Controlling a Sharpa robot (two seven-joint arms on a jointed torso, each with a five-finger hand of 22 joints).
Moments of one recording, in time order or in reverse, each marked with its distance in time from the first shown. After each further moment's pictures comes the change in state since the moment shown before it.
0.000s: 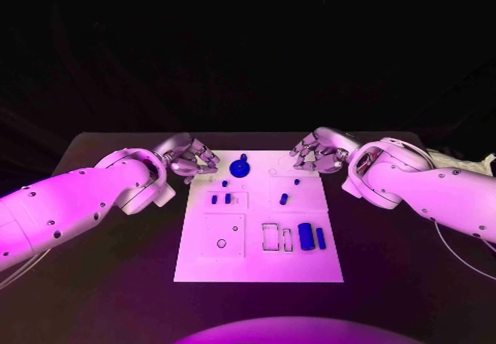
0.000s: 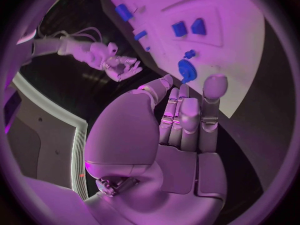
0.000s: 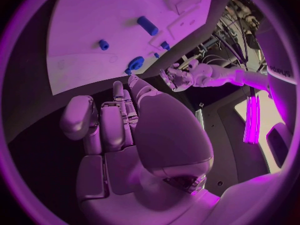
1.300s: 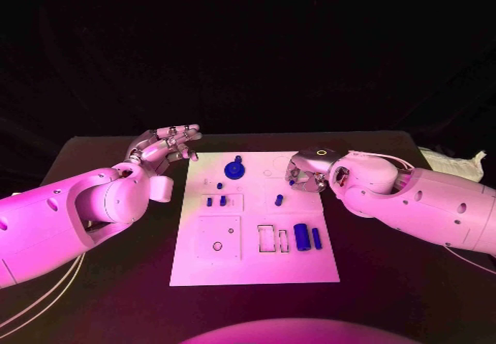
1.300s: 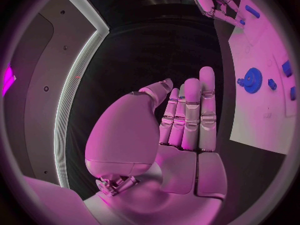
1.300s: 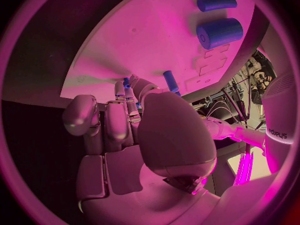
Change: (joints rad) left arm -0.017 -0.085 -0.008 0.143 0.996 -0.073 0.345; left_hand -0.012 0.026 -0.011 0.008 0.010 -0.011 0.011 0.010 -0.006 -0.027 0.012 0.037 0.000 -0.227 0.015 -0.214 -0.343 0.022 -0.166 0.011 -0.239 -0.176; right arm -0.032 0.057 -0.017 -0.009 -0.496 0.177 -0.118; right_hand -0.015 -0.025 0.121 -0.003 -0.052 0.079 -0.046 -0.008 0.005 0.088 -0.030 -0.113 -0.246 0.002 -0.031 -0.039 -0.055 0.000 0.004 -0.029 -0.035 -0.040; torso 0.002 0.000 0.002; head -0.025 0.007
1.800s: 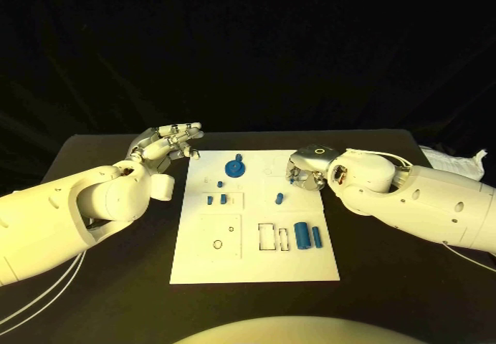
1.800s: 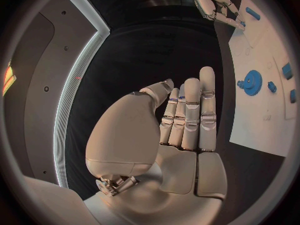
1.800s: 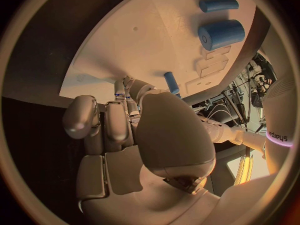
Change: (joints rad) left arm 0.000 0.001 0.000 0.000 -0.008 0.011 -0.002; left_hand 0.007 0.007 -0.002 -0.009 0.015 0.000 0.000 0.009 0.000 -0.003 0.003 0.011 0.000 -0.004 -0.003 0.000 -0.009 0.000 -0.004 0.004 -0.005 -0.003; right arm 0.001 0.015 0.002 -0.005 -0.032 0.022 -0.009; right_hand 0.028 0.028 0.076 -0.071 -0.031 0.046 0.007 0.011 0.013 0.067 -0.004 -0.014 -0.027 0.000 0.000 0.010 0.008 0.000 0.018 0.007 0.015 0.030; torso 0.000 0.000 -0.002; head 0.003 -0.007
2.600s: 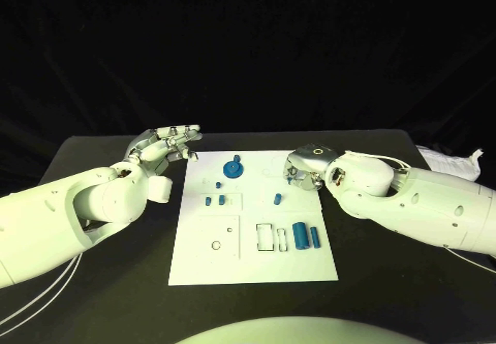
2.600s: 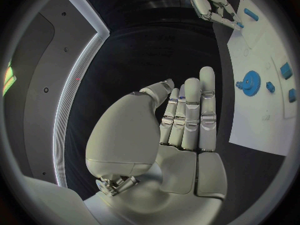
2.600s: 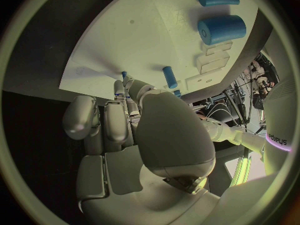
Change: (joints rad) left arm 0.000 -0.002 0.000 -0.002 -0.017 0.010 -0.013; left_hand 0.000 0.000 0.000 -0.005 0.005 -0.004 0.003 0.000 0.000 -0.011 0.004 0.000 0.000 -0.004 0.003 0.000 -0.007 0.000 0.000 0.000 0.000 -0.001; right arm -0.006 -0.016 -0.002 0.042 -0.018 -0.056 -0.040; right_hand -0.008 0.009 0.012 -0.012 -0.015 0.005 0.002 -0.001 0.001 0.005 0.002 -0.008 -0.010 -0.004 0.004 0.004 -0.001 0.000 0.000 0.000 0.001 0.005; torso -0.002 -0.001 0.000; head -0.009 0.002
